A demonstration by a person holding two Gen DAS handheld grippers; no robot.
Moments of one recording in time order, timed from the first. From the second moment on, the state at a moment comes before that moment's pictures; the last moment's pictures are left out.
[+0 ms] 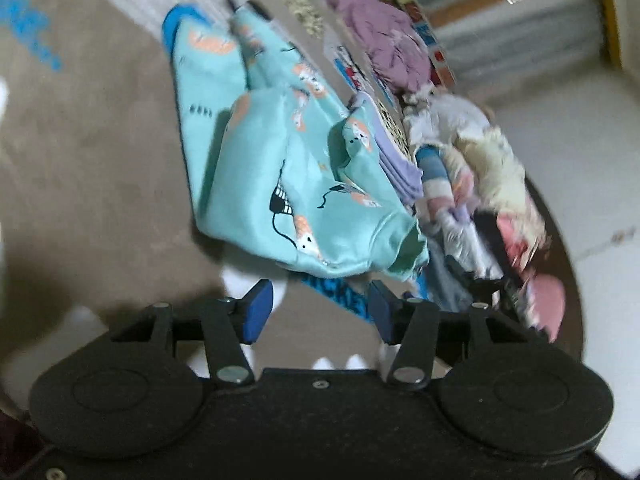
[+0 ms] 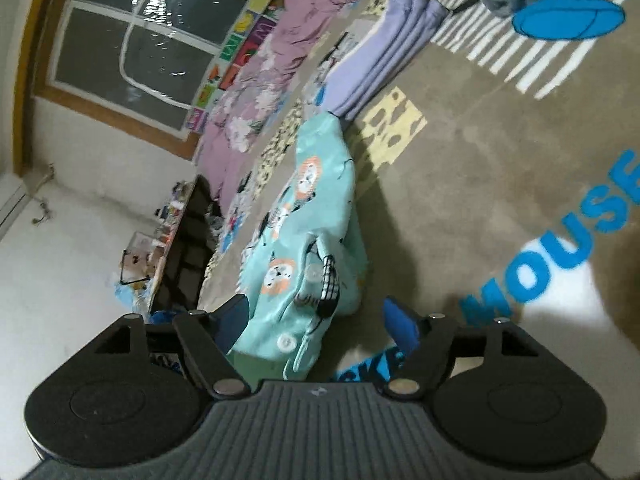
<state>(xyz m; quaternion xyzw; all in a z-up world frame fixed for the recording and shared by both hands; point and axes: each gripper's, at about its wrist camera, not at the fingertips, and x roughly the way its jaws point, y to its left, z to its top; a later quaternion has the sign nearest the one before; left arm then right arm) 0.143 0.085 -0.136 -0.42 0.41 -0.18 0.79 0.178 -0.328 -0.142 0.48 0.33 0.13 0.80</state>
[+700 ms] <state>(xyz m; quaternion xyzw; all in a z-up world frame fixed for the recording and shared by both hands) 0.158 0.067 -0.118 -0.33 0.37 -0.15 0.85 0.172 -0.309 -0.168 0.45 0.35 0.14 0.81</state>
